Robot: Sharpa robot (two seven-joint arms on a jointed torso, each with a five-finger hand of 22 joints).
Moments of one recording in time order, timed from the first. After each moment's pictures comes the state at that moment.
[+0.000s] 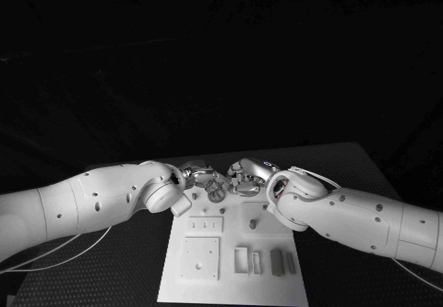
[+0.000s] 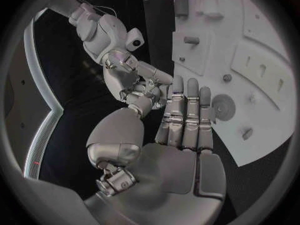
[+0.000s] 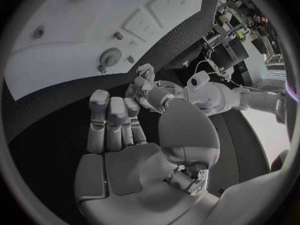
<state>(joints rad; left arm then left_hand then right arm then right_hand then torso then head) 1.33 -0.68 -0.19 1.35 -0.45 -0.09 -0.10 0.89 0.11 0.59 -0.27 0.05 1.01 0.11 0.35 0.46 1.38 0.04 0.12 0.20 1.02 0.06 0.55 0.60 0.04 0.66 -0.03 0.80 1.00 1.23 -0.53 -0.10 1.39 -1.37 -0.35 -0.23 1.03 -0.12 0.72 -0.28 0.10 0.86 0.08 0.42 0.63 1.05 -0.01 1.18 1.20 1.27 -0.14 1.19 1.13 0.22 1.16 -0.05 1.05 1.31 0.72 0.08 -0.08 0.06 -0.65</state>
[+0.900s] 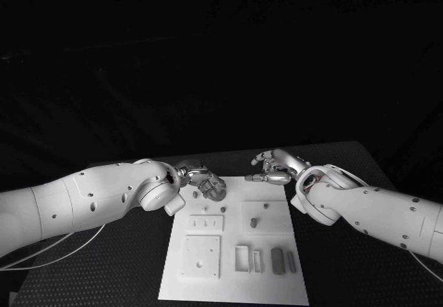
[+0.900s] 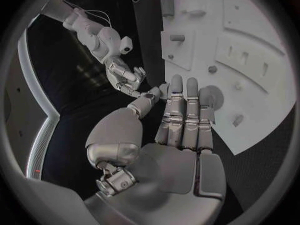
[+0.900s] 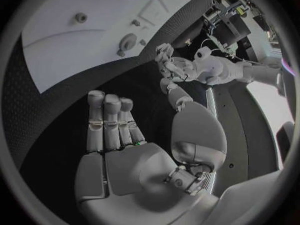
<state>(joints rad) 1.32 -0.72 -0.19 1.34 -0.54 -0.09 -0.13 0.87 0.09 0.67 -0.28 0.05 1.02 0.11 0.36 0.47 1.40 0.03 0.12 0.22 1.03 0.05 0.57 0.61 0.04 0.64 -0.05 0.81 1.00 1.23 -0.66 -0.10 1.34 -1.09 -0.45 -0.03 0.82 -0.27 0.48 -0.15 0.29 0.73 0.18 0.23 0.52 0.92 0.07 1.14 1.13 1.11 -0.03 1.13 1.12 0.19 1.02 -0.01 0.96 1.30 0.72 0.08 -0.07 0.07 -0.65</state>
